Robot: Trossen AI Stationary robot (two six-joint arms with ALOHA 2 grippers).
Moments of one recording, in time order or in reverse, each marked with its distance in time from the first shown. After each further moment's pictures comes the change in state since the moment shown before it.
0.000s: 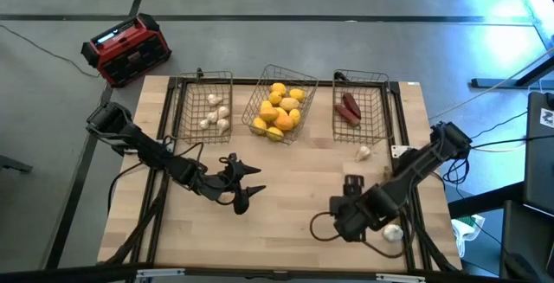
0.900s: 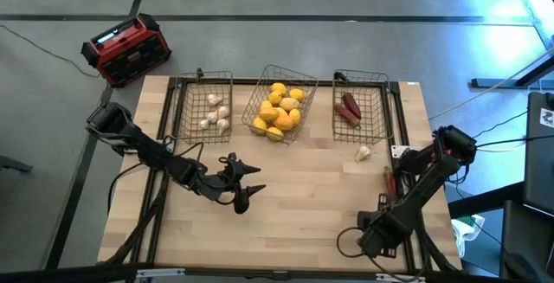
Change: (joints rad) left arm 0.000 0.000 0.000 -0.005 -0.012 -0.007; right arm 0.227 0.000 -0.311 0.047 -0.480 0.348
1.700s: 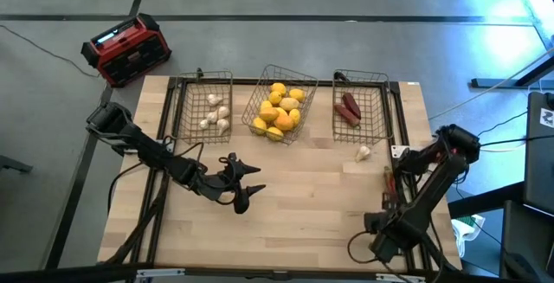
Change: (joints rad) left arm 0.000 0.000 0.000 -0.004 0.000 0.003; right arm 0.077 -0.023 0.000 -0.042 0.119 -0.029
